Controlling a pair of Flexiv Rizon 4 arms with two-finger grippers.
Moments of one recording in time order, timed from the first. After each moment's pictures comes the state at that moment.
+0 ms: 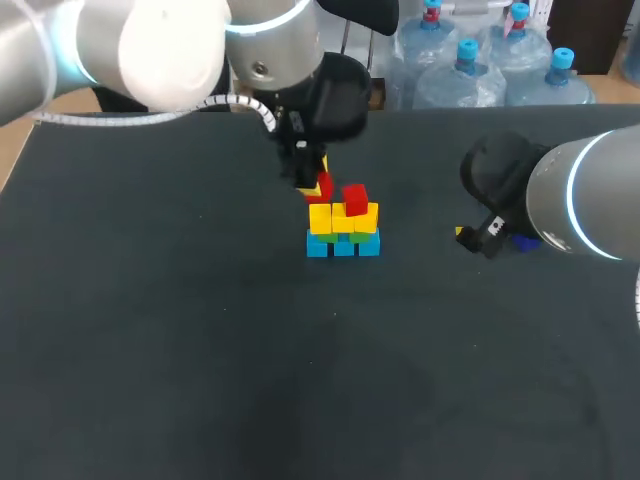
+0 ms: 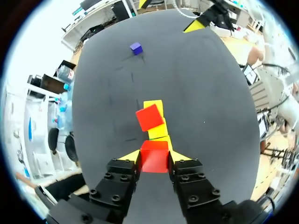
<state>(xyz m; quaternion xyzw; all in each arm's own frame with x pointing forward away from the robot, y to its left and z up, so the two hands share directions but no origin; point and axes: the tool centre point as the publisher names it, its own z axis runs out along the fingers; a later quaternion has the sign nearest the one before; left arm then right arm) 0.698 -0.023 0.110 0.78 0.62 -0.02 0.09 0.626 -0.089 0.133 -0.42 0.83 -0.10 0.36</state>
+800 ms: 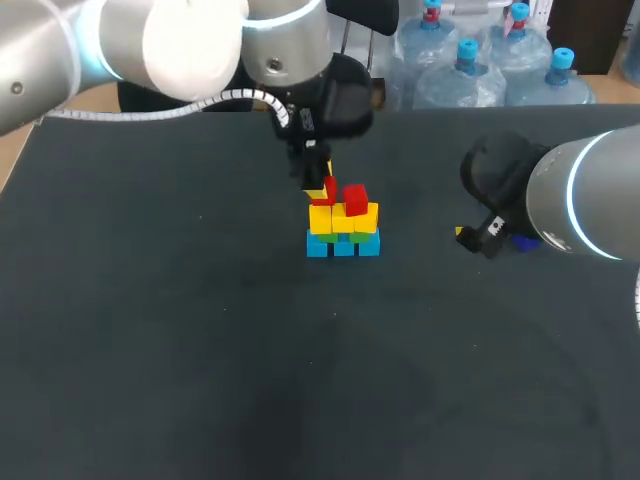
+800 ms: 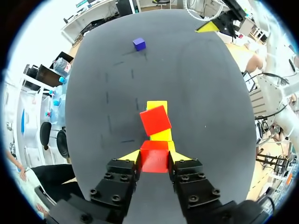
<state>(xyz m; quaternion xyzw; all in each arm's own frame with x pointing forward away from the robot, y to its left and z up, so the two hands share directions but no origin) 0.706 -0.033 0.102 0.77 0.63 -0.04 0.07 0.626 -0.089 0.133 -0.42 0.83 -0.10 0.36</state>
